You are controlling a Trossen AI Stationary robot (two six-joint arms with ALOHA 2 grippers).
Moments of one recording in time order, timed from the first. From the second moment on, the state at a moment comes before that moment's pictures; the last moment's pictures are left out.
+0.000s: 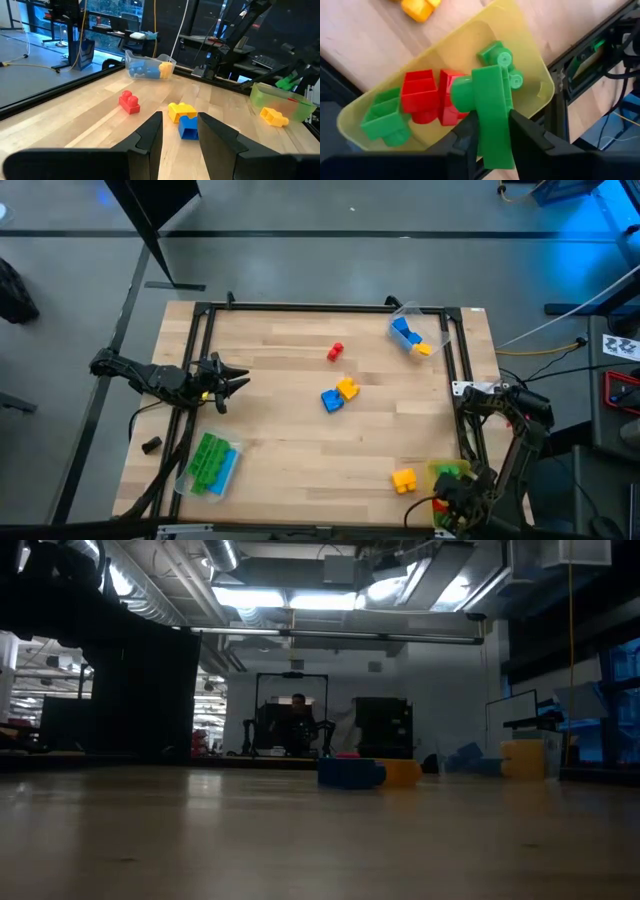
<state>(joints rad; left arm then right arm) -0.34 0.02 0.07 -0.12 -0.66 -0.24 1.15 1.89 1.62 -1.57 -0.04 1.75</state>
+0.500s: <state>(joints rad) -0.34 0.02 0.07 -0.12 -0.66 -0.24 1.14 1.89 1.61 -1.56 -0.03 1.67</state>
